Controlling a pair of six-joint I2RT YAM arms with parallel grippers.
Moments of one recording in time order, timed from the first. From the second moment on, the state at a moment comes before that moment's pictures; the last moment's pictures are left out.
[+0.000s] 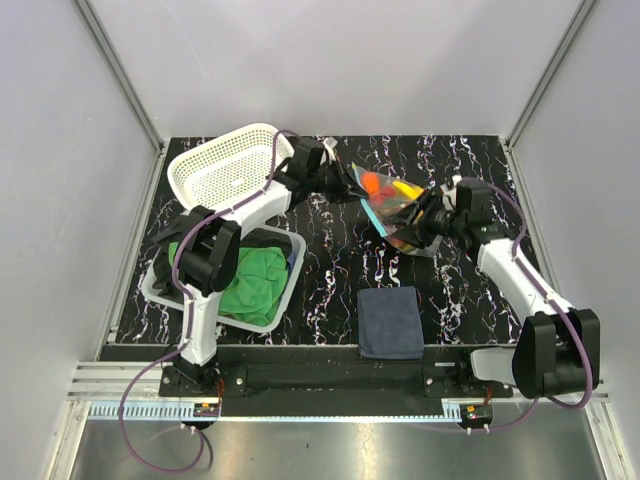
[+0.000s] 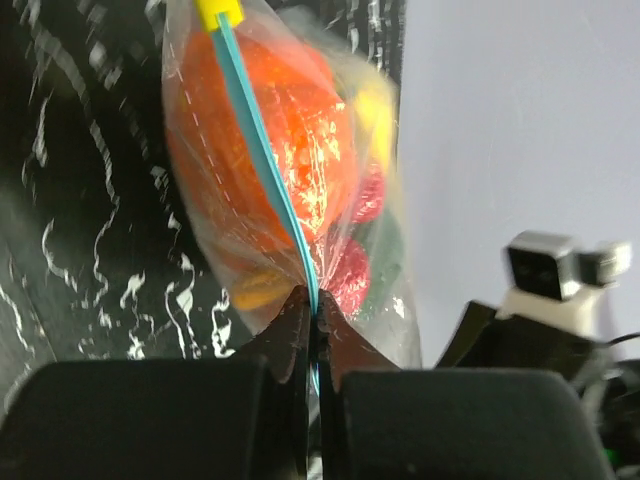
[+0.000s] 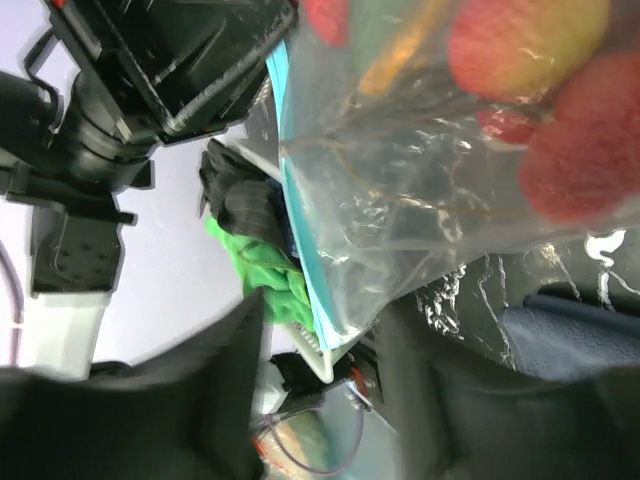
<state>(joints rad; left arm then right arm) -0.53 2.09 1.63 -0.09 0.55 -1.04 0.12 1.27 0.83 -0.18 -0.67 1.06</state>
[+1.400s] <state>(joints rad) -0.47 2.00 1.88 -0.58 1.05 -0.18 0.03 1.60 1.41 -0.18 -0.98 0.10</state>
